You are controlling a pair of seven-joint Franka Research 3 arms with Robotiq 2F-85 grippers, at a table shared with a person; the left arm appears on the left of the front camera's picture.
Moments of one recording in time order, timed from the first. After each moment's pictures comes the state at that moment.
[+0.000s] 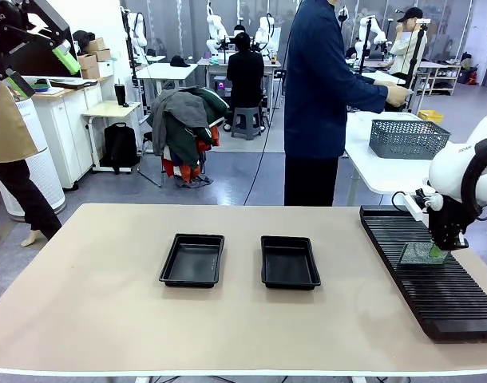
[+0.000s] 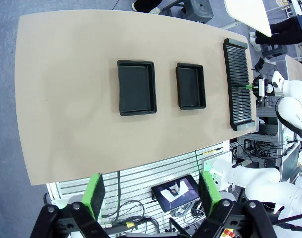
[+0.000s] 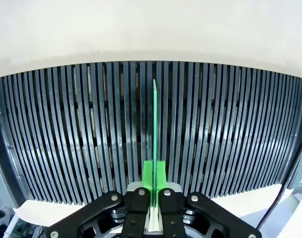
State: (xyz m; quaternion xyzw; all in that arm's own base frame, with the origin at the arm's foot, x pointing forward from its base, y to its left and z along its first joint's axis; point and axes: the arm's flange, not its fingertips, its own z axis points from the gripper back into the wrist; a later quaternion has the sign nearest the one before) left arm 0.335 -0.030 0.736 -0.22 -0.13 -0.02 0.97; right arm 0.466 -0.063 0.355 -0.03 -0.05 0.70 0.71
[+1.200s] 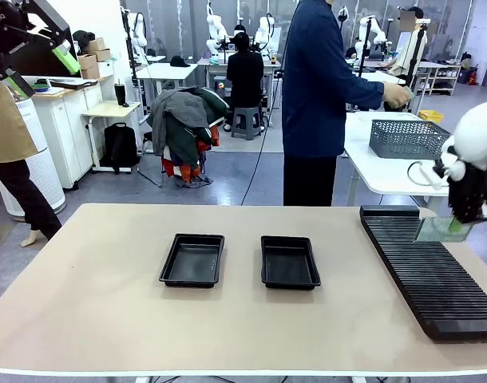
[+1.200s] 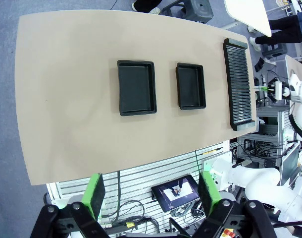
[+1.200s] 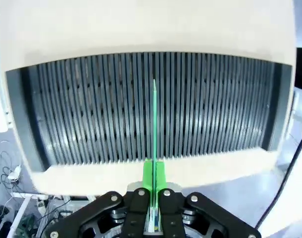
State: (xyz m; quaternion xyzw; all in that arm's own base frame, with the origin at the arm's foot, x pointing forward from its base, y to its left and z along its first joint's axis) left arm 0.335 -0.030 0.736 -0.22 -0.13 -0.02 0.97; right arm 0.443 -0.069 0.450 -0.05 -0.05 0.69 0.72
